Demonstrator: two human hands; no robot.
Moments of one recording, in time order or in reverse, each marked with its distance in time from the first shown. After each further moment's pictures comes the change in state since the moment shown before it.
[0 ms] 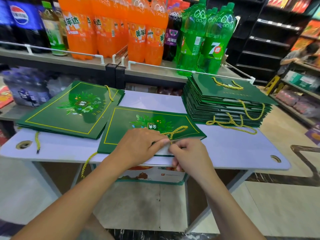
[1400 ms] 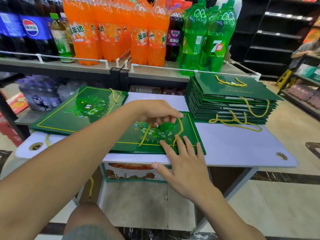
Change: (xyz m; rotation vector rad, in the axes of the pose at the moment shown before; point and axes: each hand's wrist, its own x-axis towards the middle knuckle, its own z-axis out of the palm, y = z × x) left_hand 0.117 0.013 -0.053 -0.552 -0.713 -0.574; right_hand -0.014 0.030 0.023 -0.848 -0.045 -0.335
